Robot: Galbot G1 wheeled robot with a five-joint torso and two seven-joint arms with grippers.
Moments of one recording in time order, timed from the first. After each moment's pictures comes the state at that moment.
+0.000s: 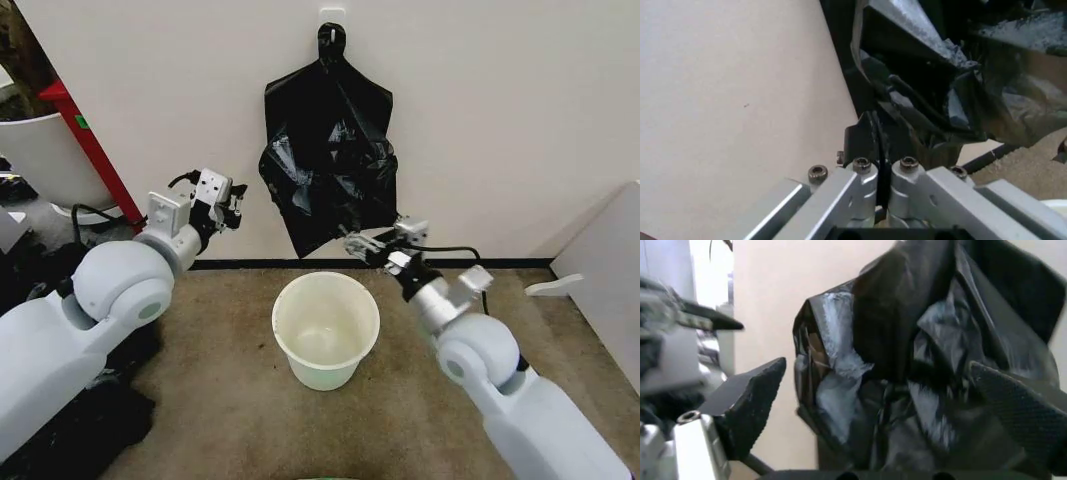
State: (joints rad) left arm 0.61 -0.57 -0.08 -2.22 -0.91 0.59 -0.40; right arm -0.86 1.05 0.11 2.10 0.36 -0.18 0.00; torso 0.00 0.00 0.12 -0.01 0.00
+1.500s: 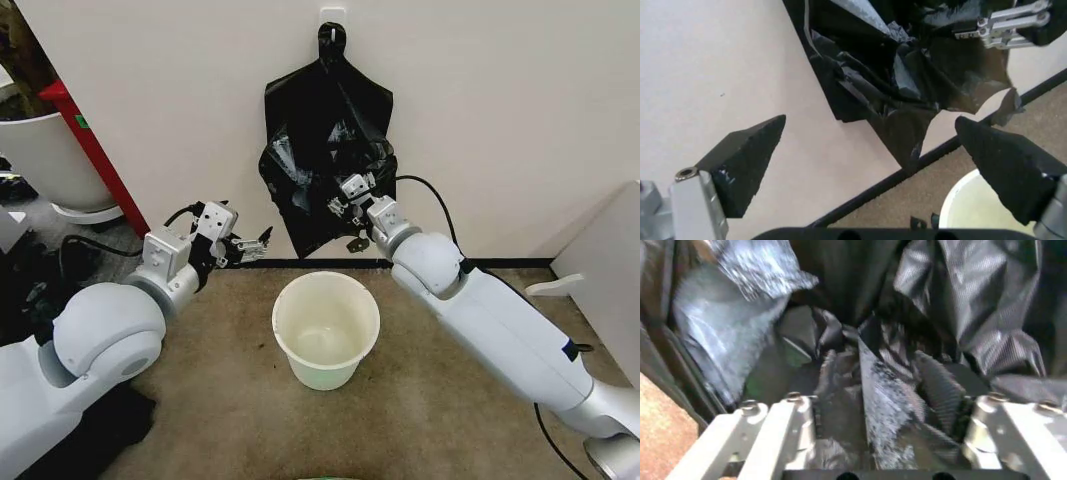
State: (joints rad) left arm 0.78 -0.52 -0.14 -2.36 -0.89 0.58 -0.41; right arm -0.40 1.03 -0.21 1.82 0.30 -0.53 0.17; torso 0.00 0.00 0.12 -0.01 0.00
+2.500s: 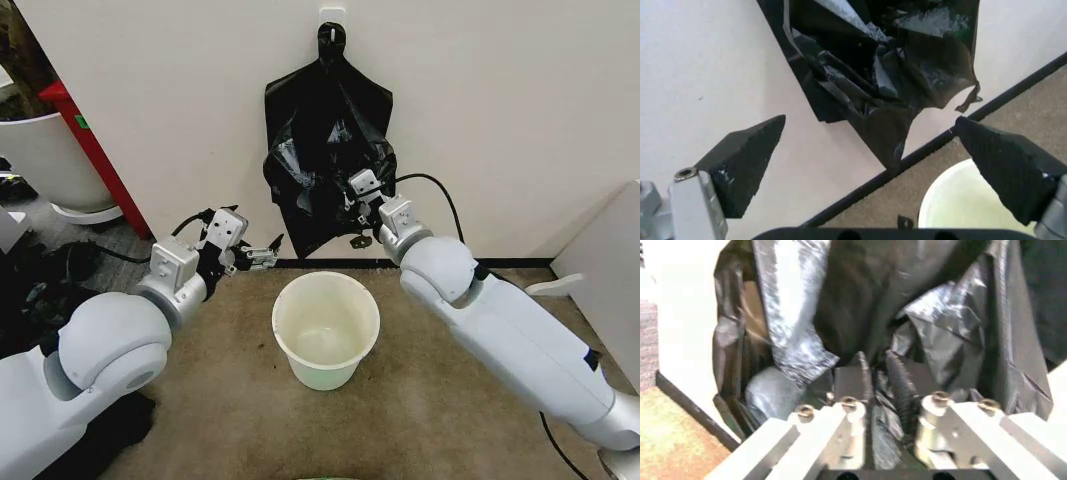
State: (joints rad) left arm 0.82 -0.54 -0.14 -2.39 -0.83 0.58 -0.38; right arm -0.38 0.98 -0.22 1.99 0.45 -0.58 0.25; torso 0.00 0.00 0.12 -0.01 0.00
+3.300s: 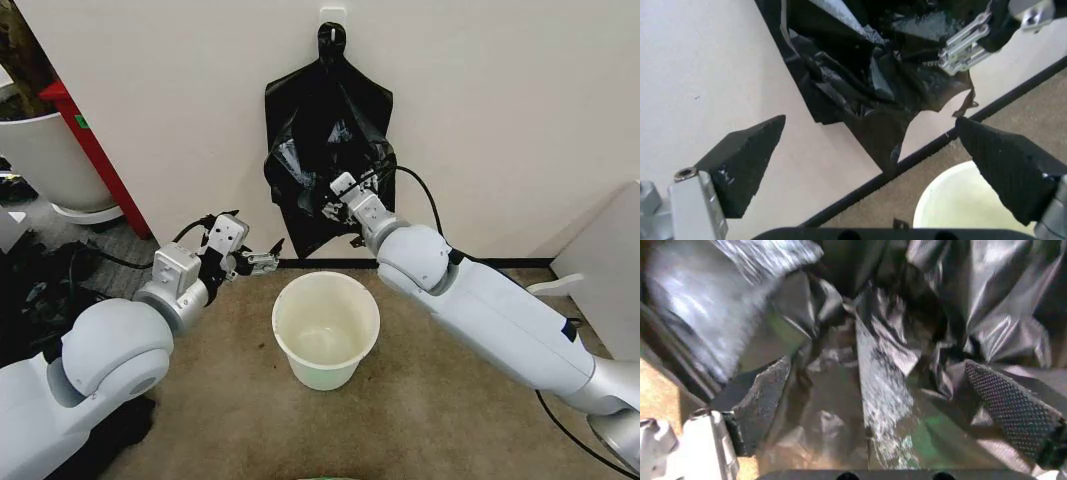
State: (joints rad) left arm 0.85 -0.56 -0.15 -2.39 -0.82 0.56 -0.38; right arm -0.28 1.01 -0.36 1.84 0.42 -0.73 0.32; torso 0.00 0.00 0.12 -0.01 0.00
